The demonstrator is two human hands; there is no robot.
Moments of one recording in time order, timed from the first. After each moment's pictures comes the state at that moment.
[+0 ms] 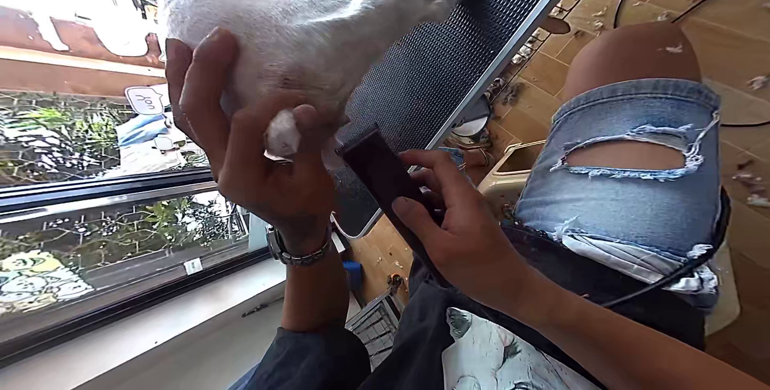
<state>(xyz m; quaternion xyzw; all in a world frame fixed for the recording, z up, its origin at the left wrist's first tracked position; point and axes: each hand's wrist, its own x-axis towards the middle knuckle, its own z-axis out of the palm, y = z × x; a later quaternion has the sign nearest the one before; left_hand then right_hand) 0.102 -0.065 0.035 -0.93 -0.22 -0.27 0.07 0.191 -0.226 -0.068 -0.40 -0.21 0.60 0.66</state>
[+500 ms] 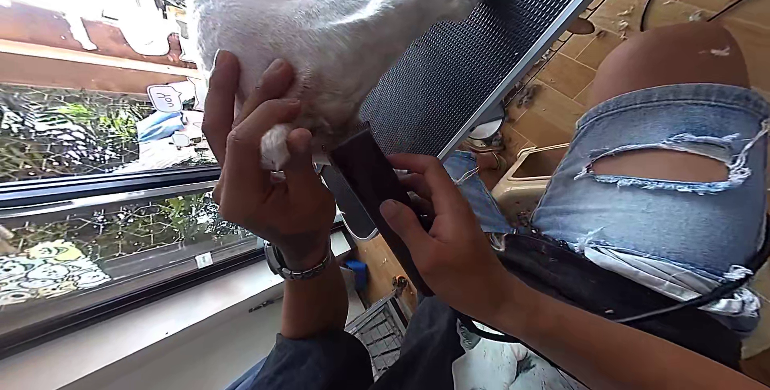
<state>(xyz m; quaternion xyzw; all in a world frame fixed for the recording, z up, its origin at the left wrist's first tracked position) 0.097 -0.069 0.050 -0.94 -0.21 -0.26 0.03 0.170 -0.207 -0.051 -0.35 -0.16 0.59 0.71</state>
